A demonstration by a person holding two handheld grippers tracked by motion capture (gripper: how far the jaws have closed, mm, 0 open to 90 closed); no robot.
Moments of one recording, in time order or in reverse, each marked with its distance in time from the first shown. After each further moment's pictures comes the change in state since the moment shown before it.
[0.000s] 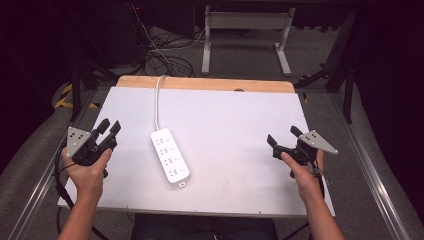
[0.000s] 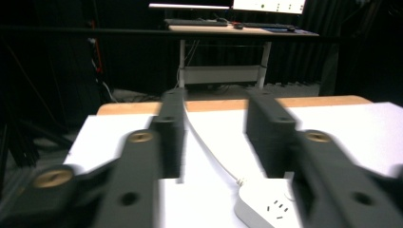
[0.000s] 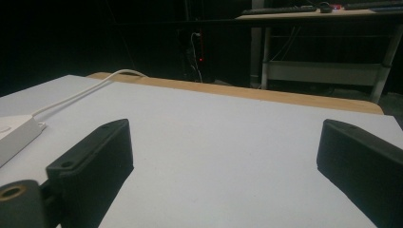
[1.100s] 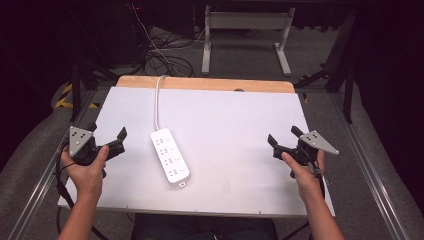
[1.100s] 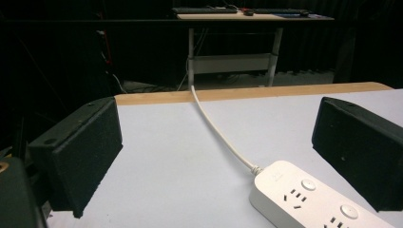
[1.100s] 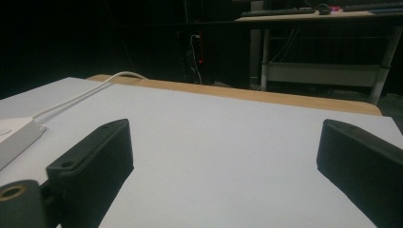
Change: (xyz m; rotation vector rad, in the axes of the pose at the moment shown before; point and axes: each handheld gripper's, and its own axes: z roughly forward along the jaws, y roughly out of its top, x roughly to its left) left arm 0.003 -0.004 0.002 0.034 0.050 0.042; right arm 0.000 0.001 -0.002 -0.007 -0.002 0.003
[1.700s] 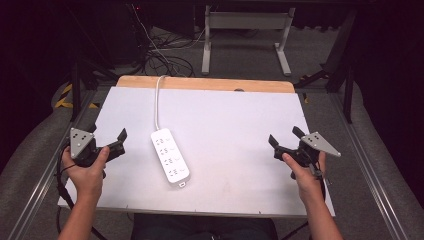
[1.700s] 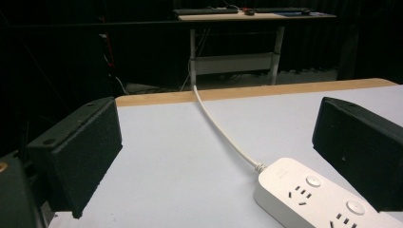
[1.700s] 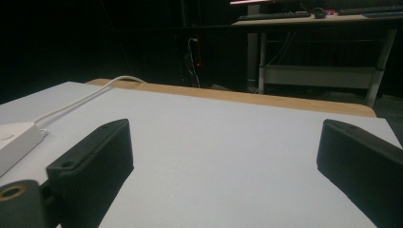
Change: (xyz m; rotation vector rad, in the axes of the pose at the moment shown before) left arm 0.001 -0.004 0.000 0.000 0.004 0.016; right arm 0.003 0.002 -0.005 -0.009 -0.011 0.004
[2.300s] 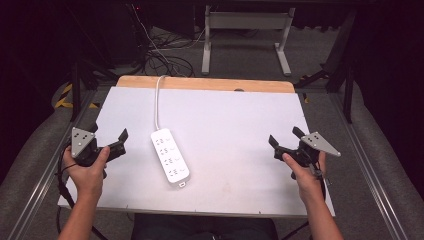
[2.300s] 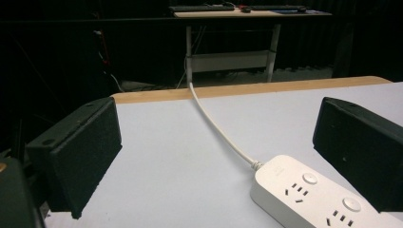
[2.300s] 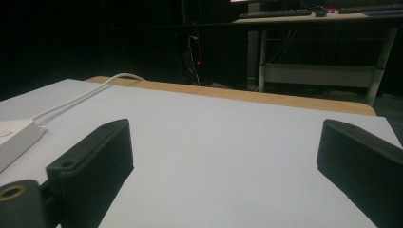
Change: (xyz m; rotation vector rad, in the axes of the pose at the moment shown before) left arm 0.000 -0.001 0.002 0.005 -0.017 -0.001; right arm -0.001 -0.001 0.000 0.005 -0.001 -0.002
